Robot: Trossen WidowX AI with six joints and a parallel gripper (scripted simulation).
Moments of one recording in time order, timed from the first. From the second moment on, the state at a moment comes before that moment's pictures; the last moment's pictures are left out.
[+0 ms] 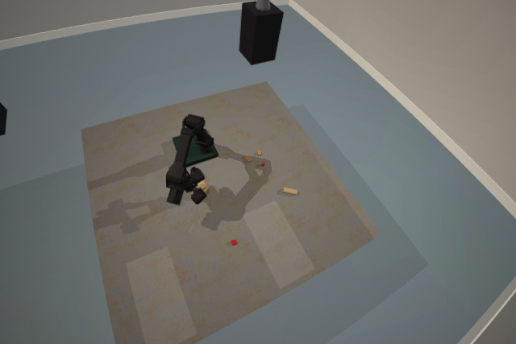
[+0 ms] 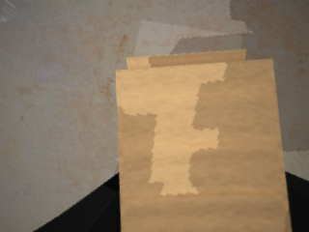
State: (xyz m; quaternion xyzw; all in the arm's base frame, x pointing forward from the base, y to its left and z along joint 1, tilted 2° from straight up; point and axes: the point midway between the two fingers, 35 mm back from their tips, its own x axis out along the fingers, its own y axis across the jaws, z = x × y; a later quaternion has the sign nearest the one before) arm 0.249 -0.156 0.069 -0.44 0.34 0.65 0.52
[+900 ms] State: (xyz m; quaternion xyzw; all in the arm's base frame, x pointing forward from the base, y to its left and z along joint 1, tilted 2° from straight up) arm 0.248 -0.155 0.068 -0.44 0.34 0.65 0.53
